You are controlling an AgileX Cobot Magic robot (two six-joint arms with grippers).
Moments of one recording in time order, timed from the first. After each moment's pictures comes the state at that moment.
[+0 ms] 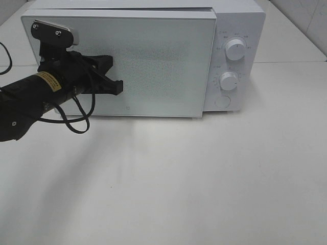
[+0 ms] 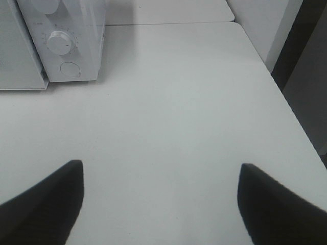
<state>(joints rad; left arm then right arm) -0.45 1.93 -0.80 0.12 -0.91 -0.02 -0.04 0.00 -0.50 -0.05 1.00 0.02</state>
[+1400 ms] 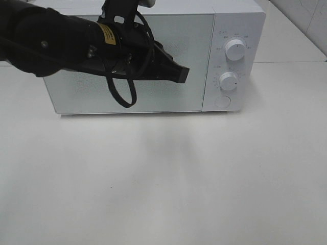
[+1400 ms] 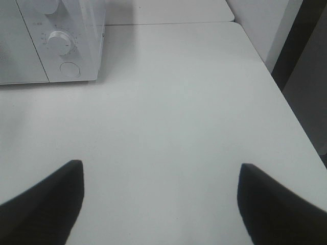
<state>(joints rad) -0.77 1.70 -1.09 -0.05 0.00 0.04 -0.04 0.00 -0.50 -0.05 1.00 0.02</state>
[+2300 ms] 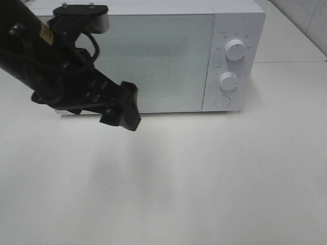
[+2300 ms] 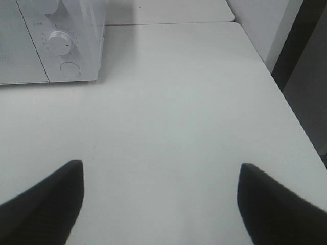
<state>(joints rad) -0.70 1.52 -1.09 -0.09 0.73 -0.10 -0.04 0.00 -0.50 -0.05 1.00 0.02</state>
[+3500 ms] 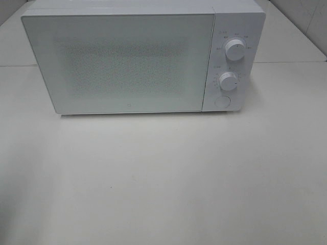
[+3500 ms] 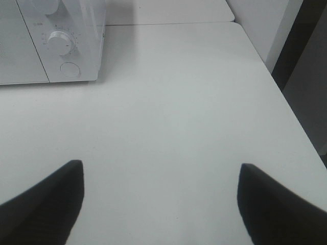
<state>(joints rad) -0.03 0.71 -0.53 -0.11 1.01 0.17 -0.04 0.00 -0.50 -0.05 1.00 0.02</state>
